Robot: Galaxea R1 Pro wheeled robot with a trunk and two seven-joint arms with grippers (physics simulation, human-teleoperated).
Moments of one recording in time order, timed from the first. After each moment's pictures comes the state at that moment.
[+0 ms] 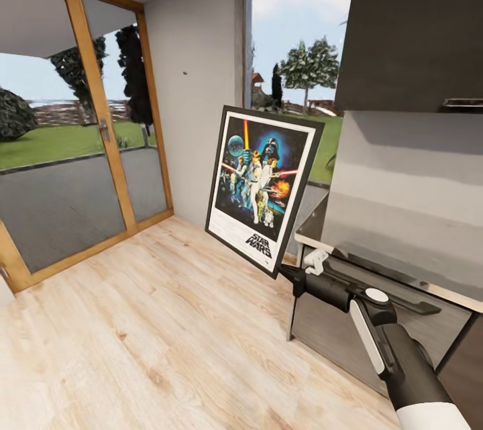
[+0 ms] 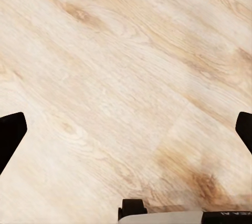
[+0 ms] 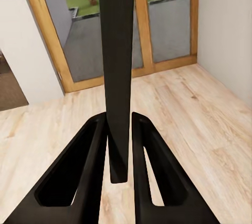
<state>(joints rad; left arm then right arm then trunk) 0.11 0.14 0.07 -0.70 0.10 -0.14 -0.18 -0.47 -0.08 0.01 -1.31 -0.10 0.37 0.79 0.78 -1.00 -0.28</state>
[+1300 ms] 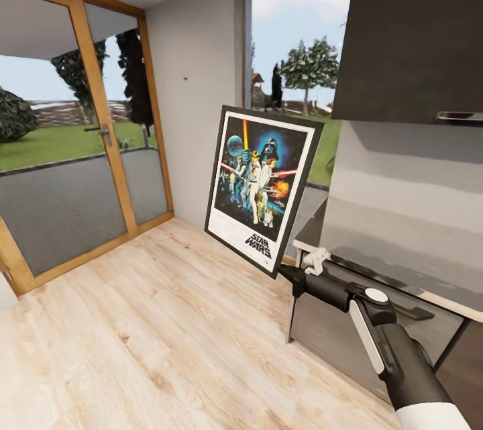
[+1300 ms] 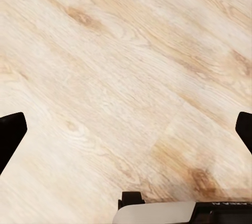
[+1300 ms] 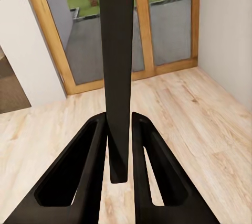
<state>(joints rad) 0.11 0.14 0.07 -0.70 0.10 -0.14 -0.18 -0.47 -0.08 0.02 -1.31 -0.10 0.37 0.79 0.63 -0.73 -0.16</state>
